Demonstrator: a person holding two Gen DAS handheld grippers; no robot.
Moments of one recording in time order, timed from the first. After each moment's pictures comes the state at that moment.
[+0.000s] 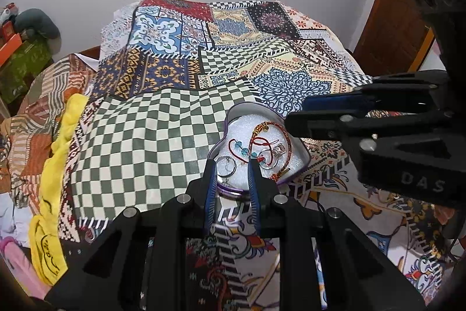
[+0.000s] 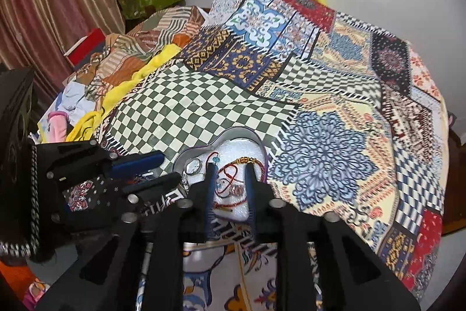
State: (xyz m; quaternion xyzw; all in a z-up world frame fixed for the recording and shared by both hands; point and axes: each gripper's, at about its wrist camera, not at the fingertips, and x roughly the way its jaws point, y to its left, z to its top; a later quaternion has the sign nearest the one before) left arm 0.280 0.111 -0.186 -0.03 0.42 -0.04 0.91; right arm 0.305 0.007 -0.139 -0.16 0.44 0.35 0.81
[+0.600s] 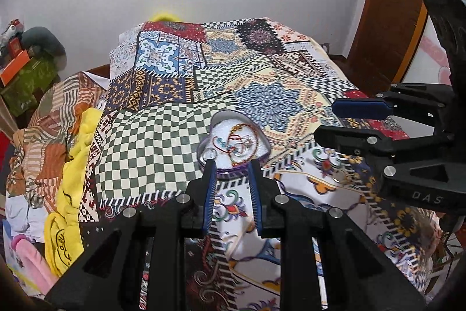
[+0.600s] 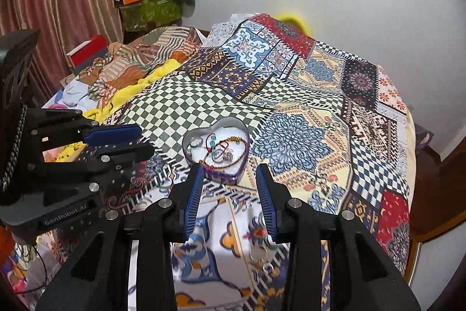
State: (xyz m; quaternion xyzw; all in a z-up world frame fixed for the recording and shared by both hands) left arm 0.219 0.084 -0.136 -0.01 0.39 -0.04 0.92; right arm 0.242 -0.039 -0.106 -0.19 0.37 0.34 0.84
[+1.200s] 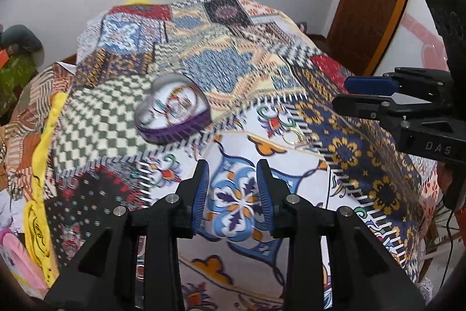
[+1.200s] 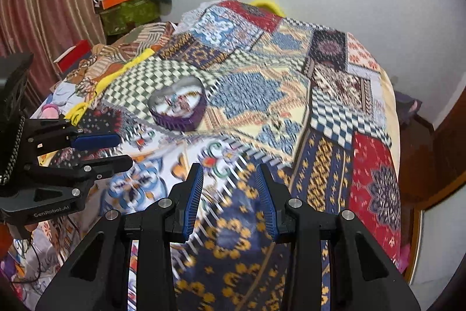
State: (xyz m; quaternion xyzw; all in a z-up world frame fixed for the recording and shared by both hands) left arm 0.204 0.021 -0.175 -0.01 0.43 -0.09 0.90; right arm 0.234 -0.124 -0.132 -0.15 0.40 0.30 0.85
